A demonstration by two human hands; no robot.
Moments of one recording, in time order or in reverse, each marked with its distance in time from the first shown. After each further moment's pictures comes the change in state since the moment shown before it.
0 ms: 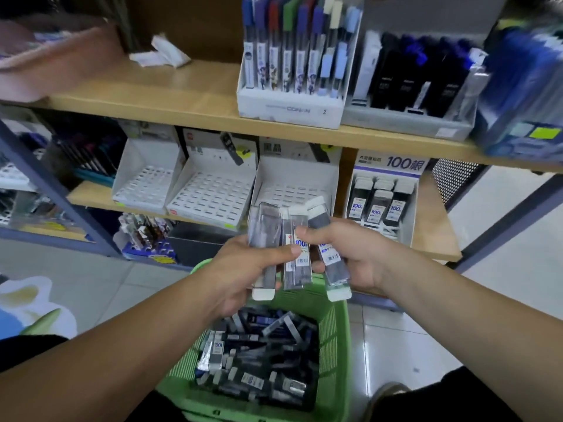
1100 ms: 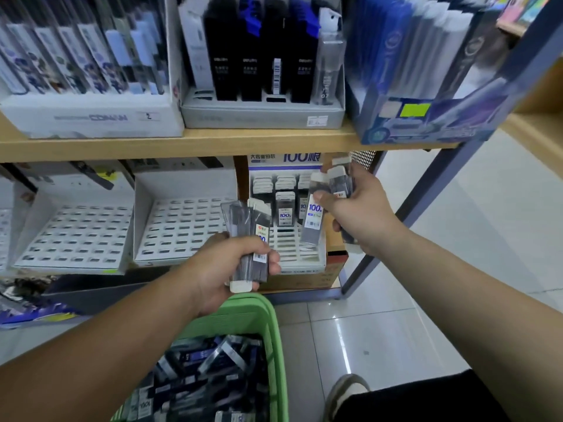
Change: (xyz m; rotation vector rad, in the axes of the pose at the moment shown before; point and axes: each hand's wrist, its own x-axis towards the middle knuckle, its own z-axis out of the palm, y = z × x) left_hand 0.107 0.006 0.113 0.211 -0.171 -0.125; right_hand -0.004 -0.005 -0.169 -0.097 0.681 -0.554
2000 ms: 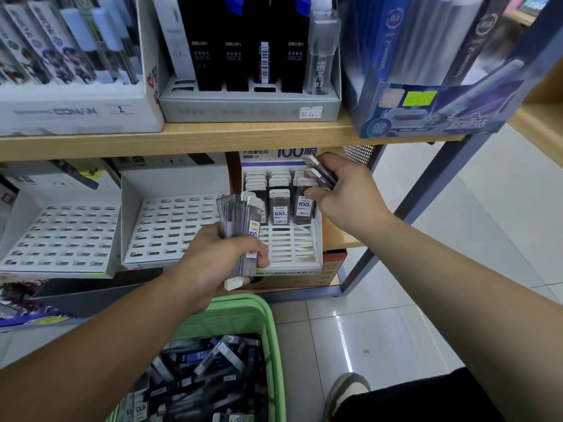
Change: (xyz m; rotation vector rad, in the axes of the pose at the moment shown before) left_hand 0.019 0.000 0.003 0.106 0.098 0.156; right_hand 0.038 0.021 -0.001 -0.460 -0.036 -0.286
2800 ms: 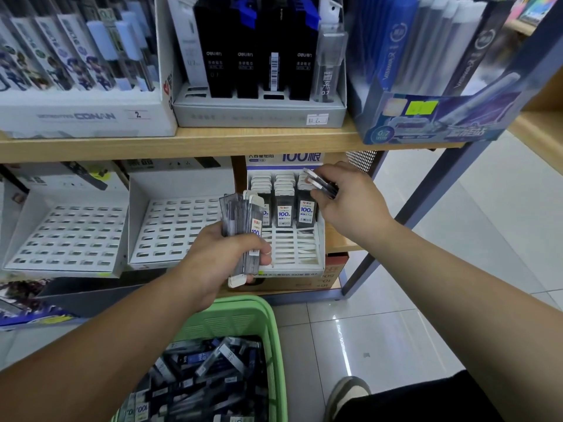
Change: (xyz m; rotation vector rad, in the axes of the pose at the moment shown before) left_hand -0.001 0.003 -0.002 -0.077 0.045 -0.019; right_hand -0.003 0.004 0.001 -0.200 0.059 -0.169
